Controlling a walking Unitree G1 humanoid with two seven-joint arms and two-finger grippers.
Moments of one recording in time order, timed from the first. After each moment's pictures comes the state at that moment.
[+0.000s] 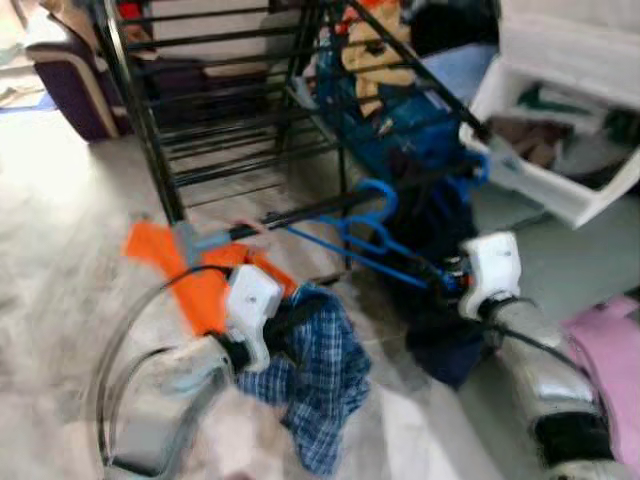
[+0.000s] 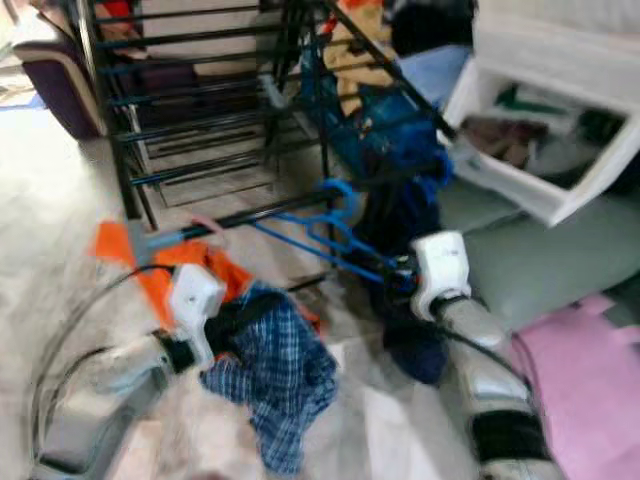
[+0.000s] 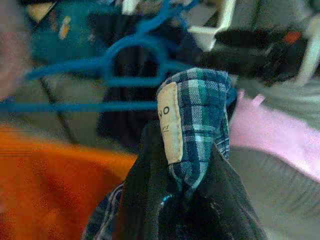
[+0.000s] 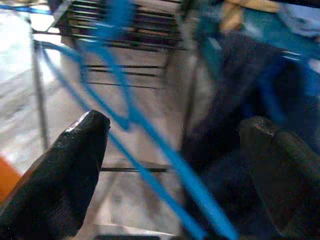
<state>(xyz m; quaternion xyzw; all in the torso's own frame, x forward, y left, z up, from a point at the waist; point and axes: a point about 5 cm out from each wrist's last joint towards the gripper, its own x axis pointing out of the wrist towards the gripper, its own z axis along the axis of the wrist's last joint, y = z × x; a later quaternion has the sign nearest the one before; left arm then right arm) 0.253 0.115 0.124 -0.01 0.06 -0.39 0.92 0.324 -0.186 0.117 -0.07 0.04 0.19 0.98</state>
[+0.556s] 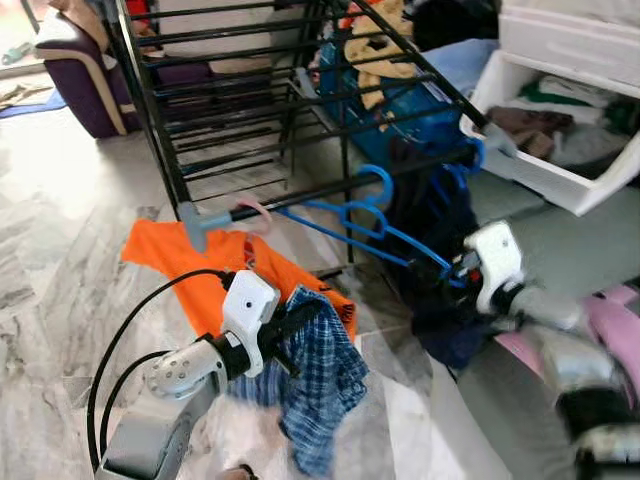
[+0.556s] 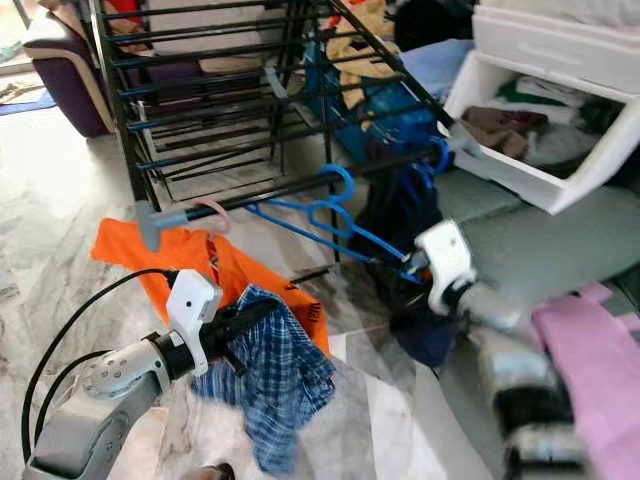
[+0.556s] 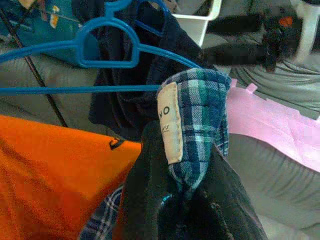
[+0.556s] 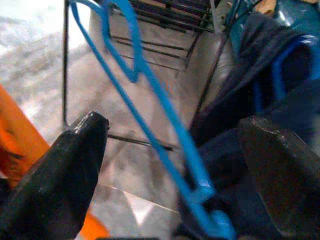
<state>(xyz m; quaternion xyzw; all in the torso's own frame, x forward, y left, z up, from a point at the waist) 0.249 0.111 0.120 0.00 0.07 -0.40 0.92 0.342 -0.224 0.133 -0.15 0.08 0.24 0.95</state>
